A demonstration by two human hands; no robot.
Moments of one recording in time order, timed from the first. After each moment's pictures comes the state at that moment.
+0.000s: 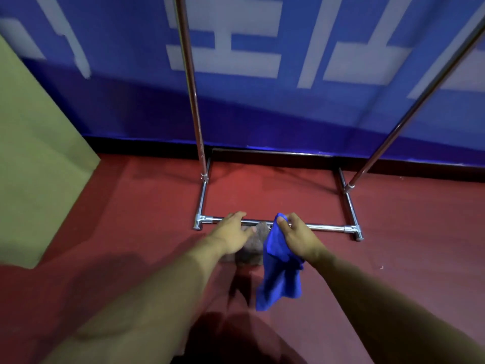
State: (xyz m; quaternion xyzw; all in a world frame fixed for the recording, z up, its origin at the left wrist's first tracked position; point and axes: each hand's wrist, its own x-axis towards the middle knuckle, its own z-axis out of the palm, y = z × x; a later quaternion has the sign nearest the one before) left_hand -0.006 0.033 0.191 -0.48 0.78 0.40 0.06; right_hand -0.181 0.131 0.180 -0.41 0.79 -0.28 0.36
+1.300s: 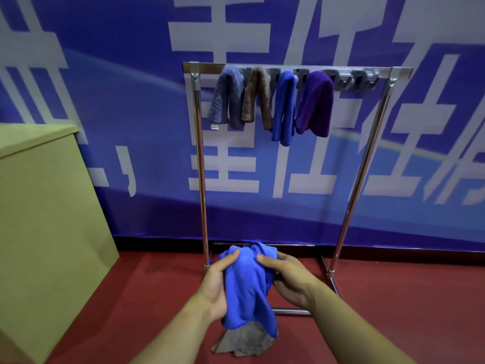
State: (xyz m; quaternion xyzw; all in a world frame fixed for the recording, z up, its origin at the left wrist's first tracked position) left_hand 0.030 0.115 0.389 -0.29 0.31 0.86 -0.27; right_hand -0.133 0.183 0.408 -0.24 0.48 -0.60 0.59
